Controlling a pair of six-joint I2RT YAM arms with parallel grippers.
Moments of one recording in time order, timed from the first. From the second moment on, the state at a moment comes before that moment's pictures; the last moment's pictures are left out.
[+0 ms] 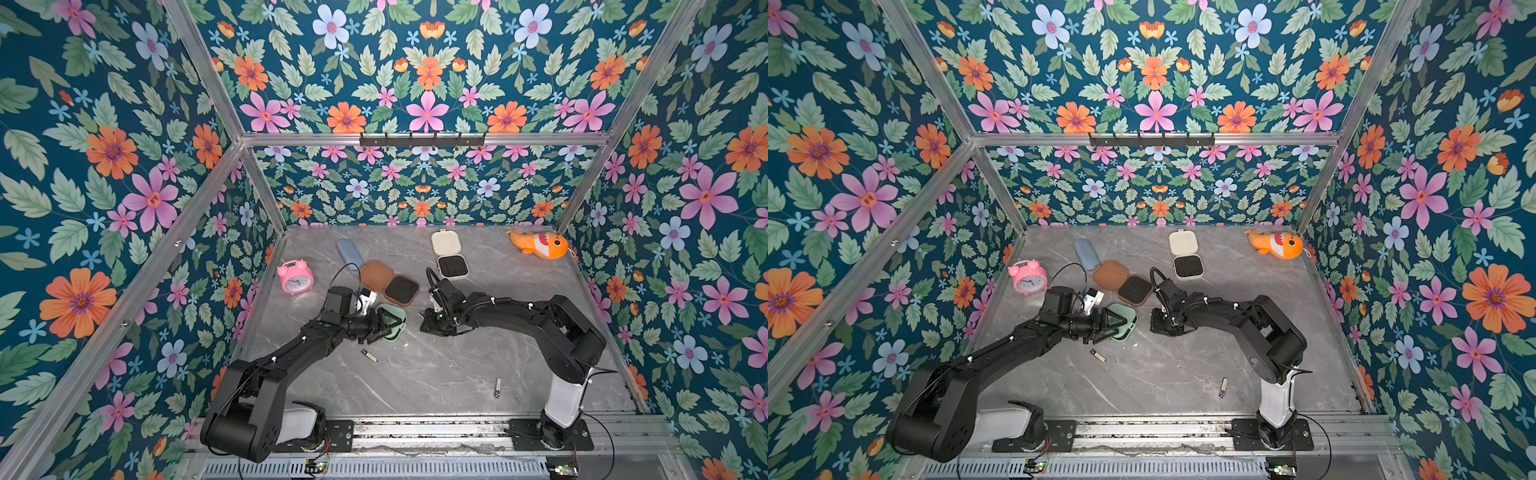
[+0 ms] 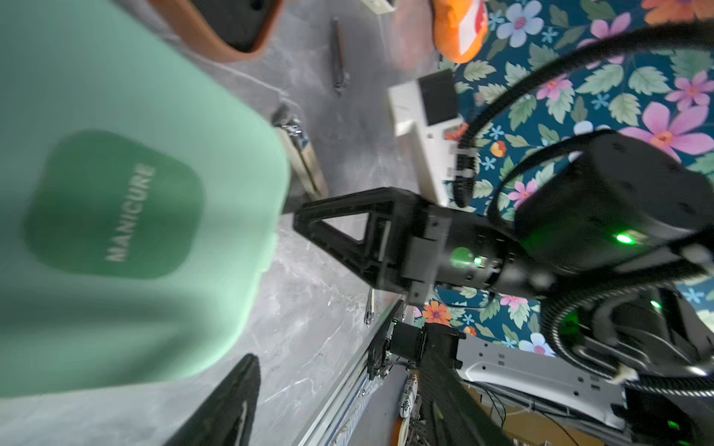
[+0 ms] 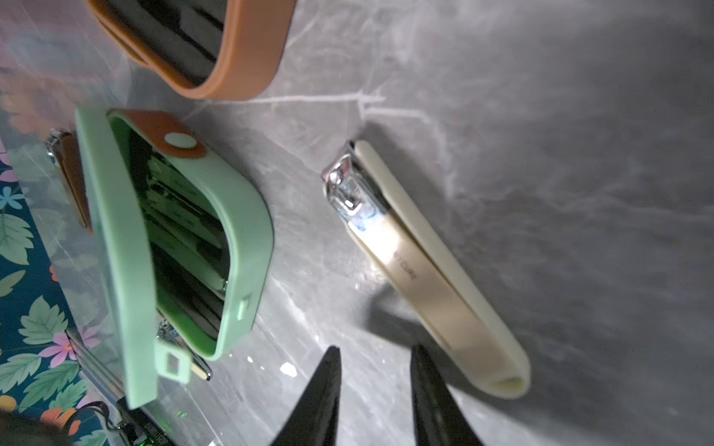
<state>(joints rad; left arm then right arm) -0.33 1.33 0.55 -0.02 0.85 -0.81 0.71 1.85 1.09 -0.34 -0.25 0.81</state>
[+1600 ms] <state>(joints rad) -0.41 1.64 0.87 -0.30 0.35 -0.33 0.80 1.94 1.25 -0.29 -0.31 0.97</state>
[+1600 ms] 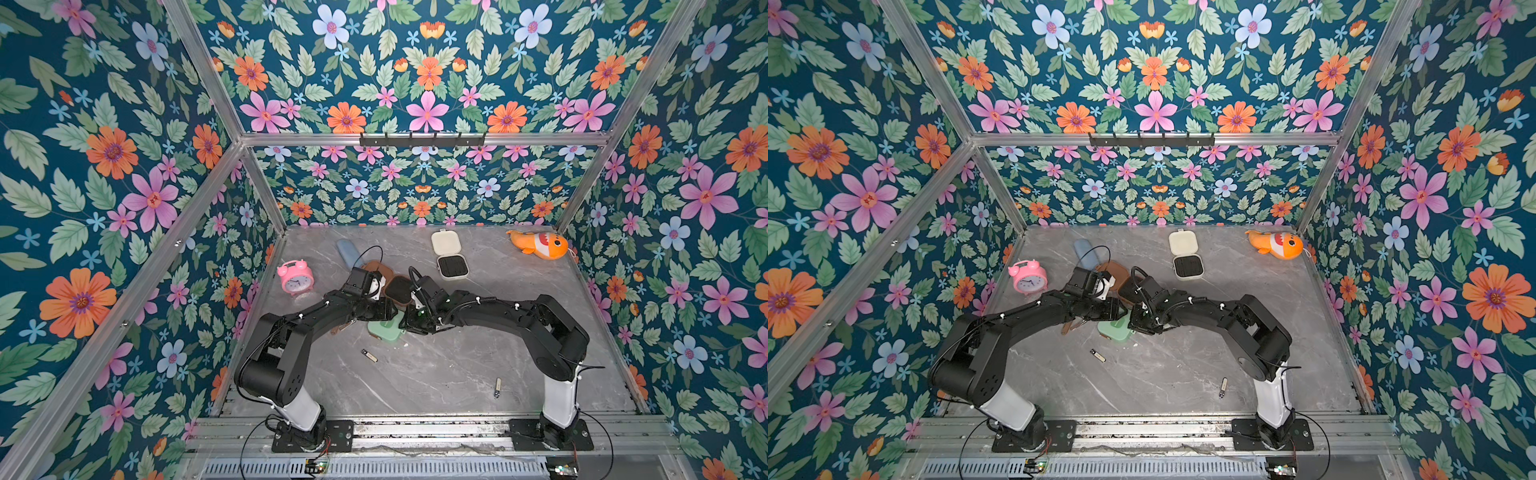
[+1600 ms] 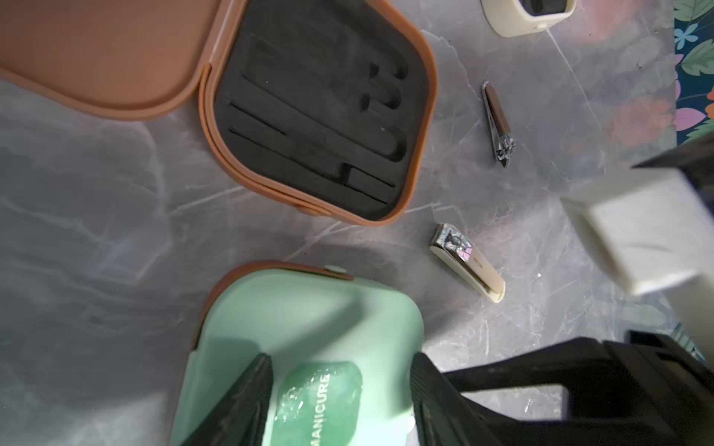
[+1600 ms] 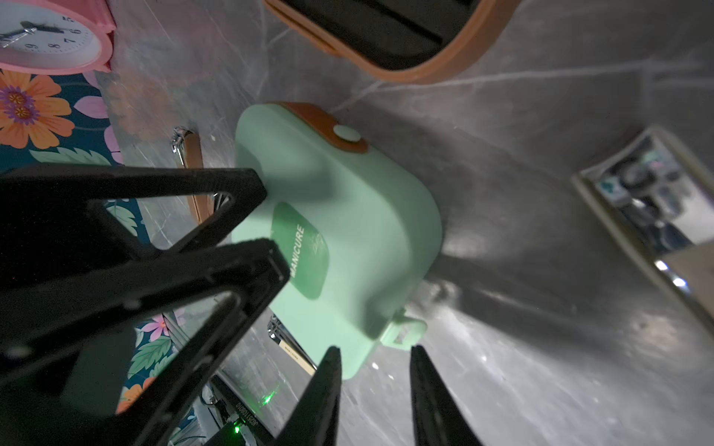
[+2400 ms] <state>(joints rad) -0.36 1.57 0.95 -0.53 0.19 -0.36 0.80 1.98 1.22 -0.19 -0.34 1.01</state>
